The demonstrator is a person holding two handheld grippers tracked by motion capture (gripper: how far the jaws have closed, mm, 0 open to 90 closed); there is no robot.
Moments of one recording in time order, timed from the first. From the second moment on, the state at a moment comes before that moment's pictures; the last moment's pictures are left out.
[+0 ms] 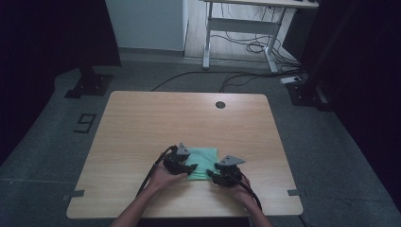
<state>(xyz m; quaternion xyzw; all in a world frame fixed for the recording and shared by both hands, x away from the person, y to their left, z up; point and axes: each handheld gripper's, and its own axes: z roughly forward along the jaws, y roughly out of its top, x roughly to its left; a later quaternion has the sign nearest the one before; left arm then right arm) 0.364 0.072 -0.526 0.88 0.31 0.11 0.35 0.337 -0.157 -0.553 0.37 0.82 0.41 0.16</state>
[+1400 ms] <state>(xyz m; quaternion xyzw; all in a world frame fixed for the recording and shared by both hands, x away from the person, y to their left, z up) 0.363 0.102 -0.494 0.84 0.34 0.13 0.41 0.345 -0.169 -0.529 0.40 0.76 0.48 0.17</state>
